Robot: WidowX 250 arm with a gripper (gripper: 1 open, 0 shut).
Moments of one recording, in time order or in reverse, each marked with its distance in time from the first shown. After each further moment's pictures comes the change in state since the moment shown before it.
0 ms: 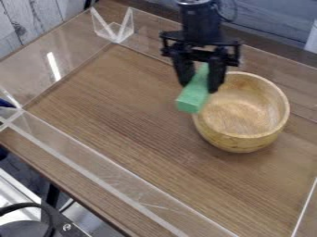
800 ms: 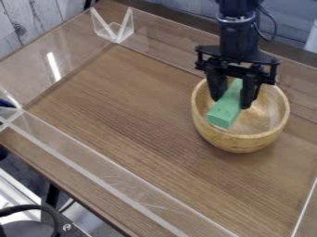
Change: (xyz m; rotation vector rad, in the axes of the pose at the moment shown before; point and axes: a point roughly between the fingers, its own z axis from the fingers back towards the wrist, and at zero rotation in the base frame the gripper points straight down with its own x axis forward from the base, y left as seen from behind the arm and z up) arm 0.014 -0.023 -0.020 0.007 0.019 -0.038
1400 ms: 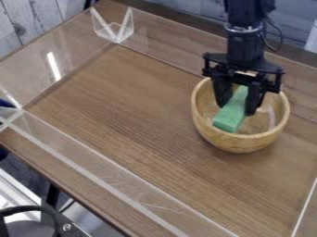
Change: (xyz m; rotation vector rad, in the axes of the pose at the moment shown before) arm 0.007 -0.004 -0.013 0.012 0.017 -0.015
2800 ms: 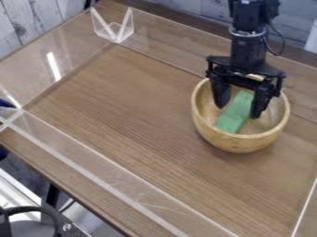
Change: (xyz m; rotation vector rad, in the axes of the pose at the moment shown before) arm 0.009 0.006 -0.008 0.016 0.020 0.015
